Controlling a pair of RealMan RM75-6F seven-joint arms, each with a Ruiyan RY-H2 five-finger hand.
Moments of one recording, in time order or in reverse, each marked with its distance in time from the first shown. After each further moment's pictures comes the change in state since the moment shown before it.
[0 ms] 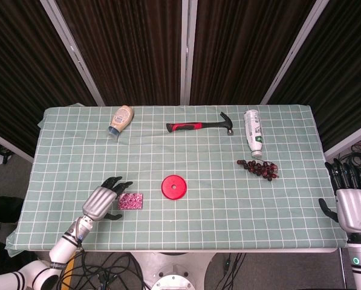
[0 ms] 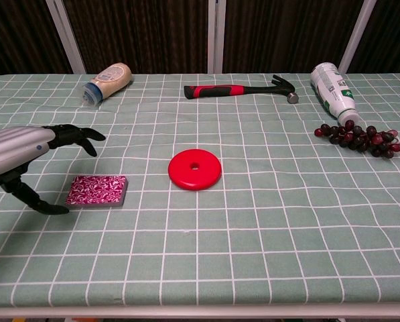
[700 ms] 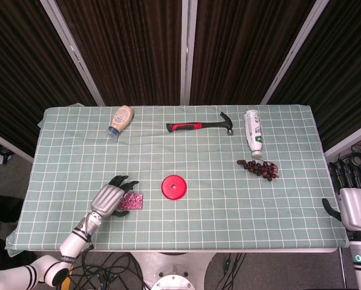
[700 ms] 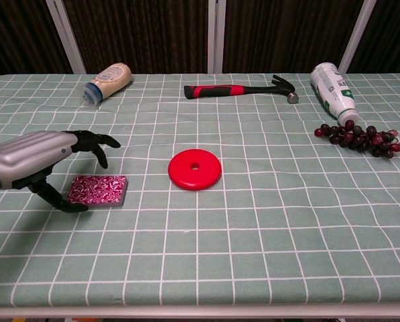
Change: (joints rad) left arm -0.048 -0.070 -0.015 0.058 -0.064 -0.047 0.025; right arm 0.008 -0.009 0.007 0.038 0.049 -0.035 0.022
